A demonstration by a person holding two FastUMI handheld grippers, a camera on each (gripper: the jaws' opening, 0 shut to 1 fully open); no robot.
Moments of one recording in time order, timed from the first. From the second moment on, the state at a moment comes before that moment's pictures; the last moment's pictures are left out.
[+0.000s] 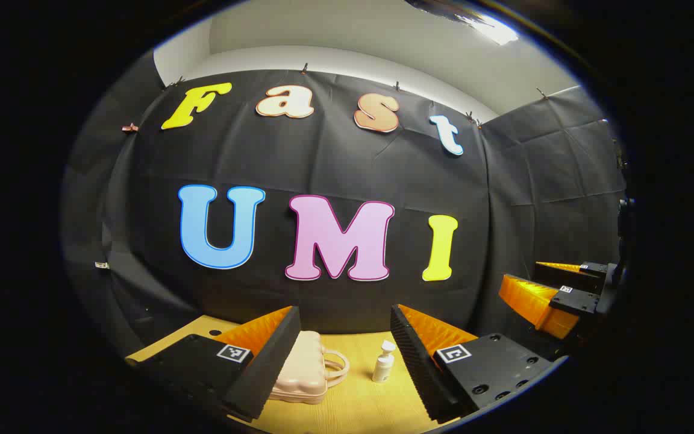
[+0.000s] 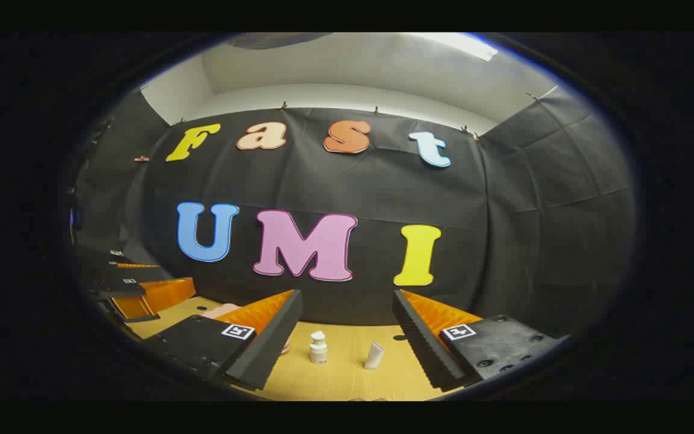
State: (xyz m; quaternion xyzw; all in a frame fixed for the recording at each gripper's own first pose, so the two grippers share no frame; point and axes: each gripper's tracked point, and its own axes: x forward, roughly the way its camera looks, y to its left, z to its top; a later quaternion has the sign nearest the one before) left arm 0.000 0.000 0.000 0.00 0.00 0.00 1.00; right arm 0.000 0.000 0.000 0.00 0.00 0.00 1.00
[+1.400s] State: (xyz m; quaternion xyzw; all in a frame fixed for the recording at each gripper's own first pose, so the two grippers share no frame) left arm 0.120 0.016 -0.086 -0.01 0.15 -0.02 0.99; right arm 0.039 -0.020 -0.034 -0.02 0.02 0.00 1.00
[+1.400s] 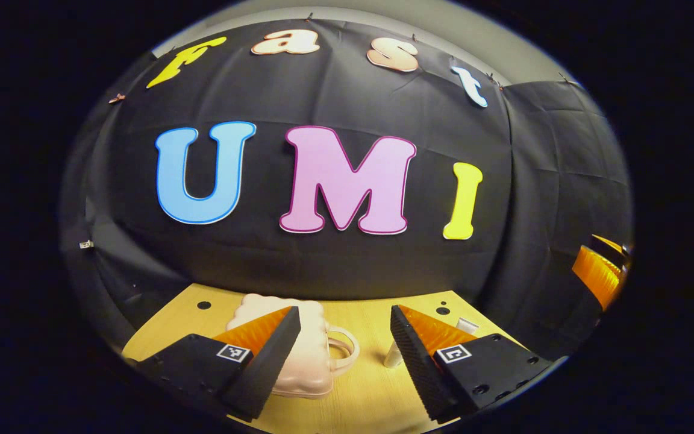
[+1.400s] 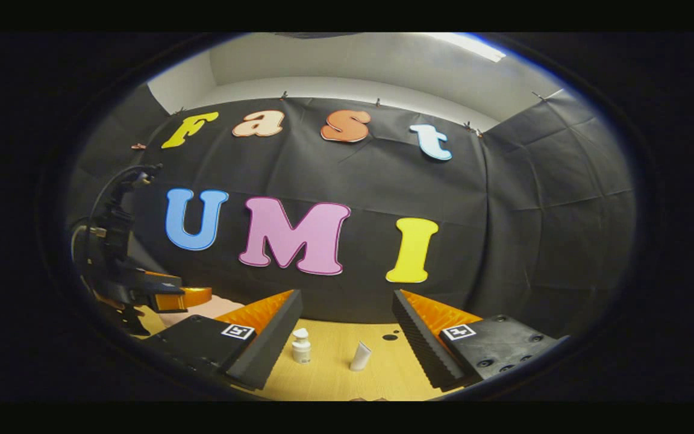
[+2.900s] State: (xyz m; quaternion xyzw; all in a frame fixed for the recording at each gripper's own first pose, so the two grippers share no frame) left arm 0.268 0.005 -0.379 -0.03 0.55 0.02 0.84; right arm 0.099 -0.084 -0.145 0.03 0.14 0.01 0.99
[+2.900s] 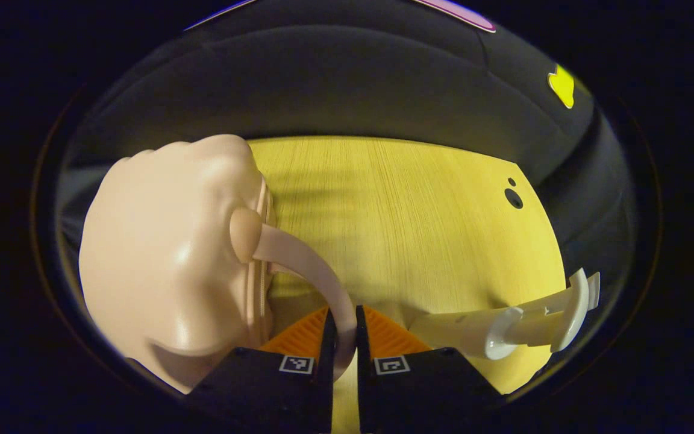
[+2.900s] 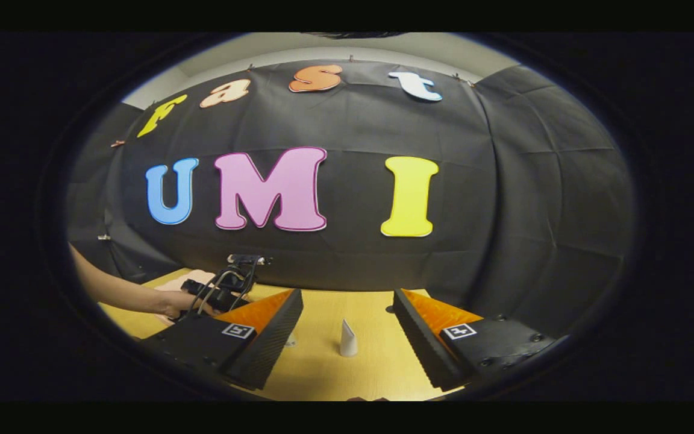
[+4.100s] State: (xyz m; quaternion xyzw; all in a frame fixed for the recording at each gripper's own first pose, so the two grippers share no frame) left arm 0.248 0.247 -0.129 0.09 0.48 0.03 0.87; right arm 0.084 0.014 -0.078 -0.01 0.08 0.00 1.00
